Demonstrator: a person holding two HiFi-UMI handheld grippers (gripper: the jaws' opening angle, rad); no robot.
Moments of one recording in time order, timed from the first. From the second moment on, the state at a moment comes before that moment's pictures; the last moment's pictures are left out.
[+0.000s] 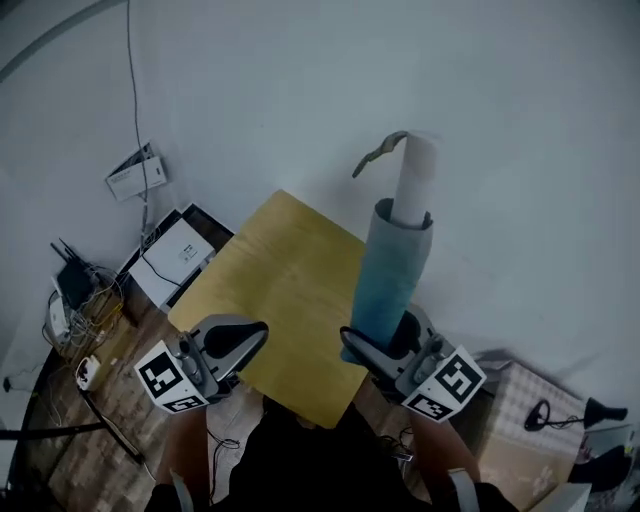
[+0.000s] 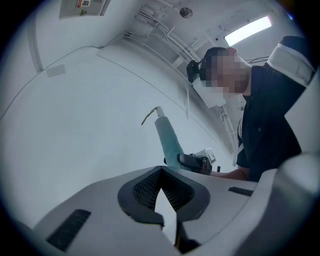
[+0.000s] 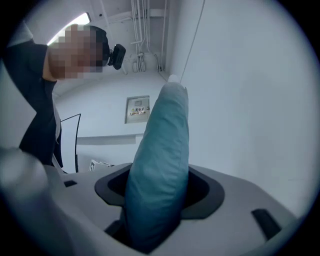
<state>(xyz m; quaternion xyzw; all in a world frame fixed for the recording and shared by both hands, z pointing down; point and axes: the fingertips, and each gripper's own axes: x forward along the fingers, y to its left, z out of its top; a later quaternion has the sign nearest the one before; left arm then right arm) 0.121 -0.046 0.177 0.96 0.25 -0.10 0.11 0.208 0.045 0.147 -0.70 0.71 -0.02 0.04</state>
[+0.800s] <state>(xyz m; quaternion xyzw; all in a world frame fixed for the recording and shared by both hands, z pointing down) 0.080 0.177 0.145 0.92 0.36 -0.09 0.09 0.141 0.289 0.116 -0.69 0.70 0.06 0.17</state>
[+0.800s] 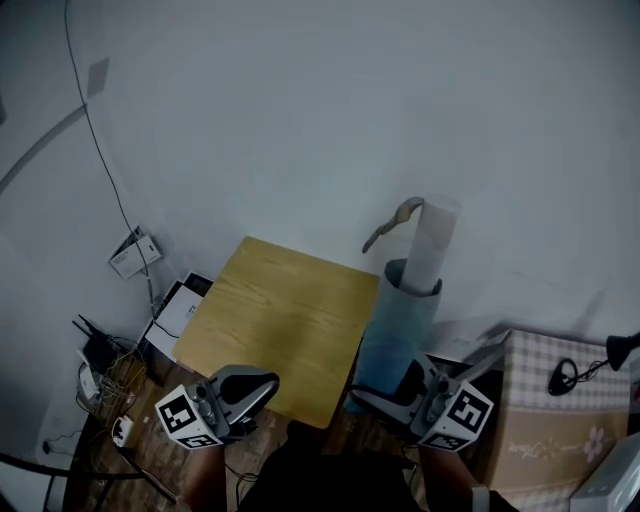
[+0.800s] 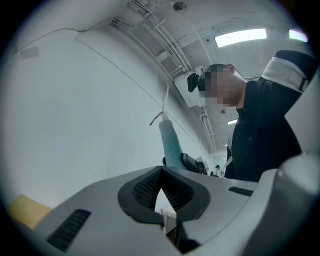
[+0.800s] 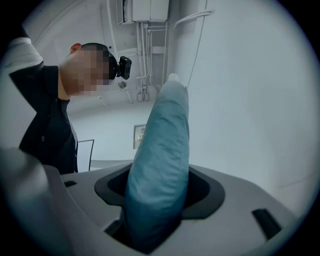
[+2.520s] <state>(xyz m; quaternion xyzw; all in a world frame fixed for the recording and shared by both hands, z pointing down) -0.277 0.179 0.151 0.86 0.47 -0.13 0.15 -0.250 0.276 0.119 -0.62 0.74 0.05 0.24</state>
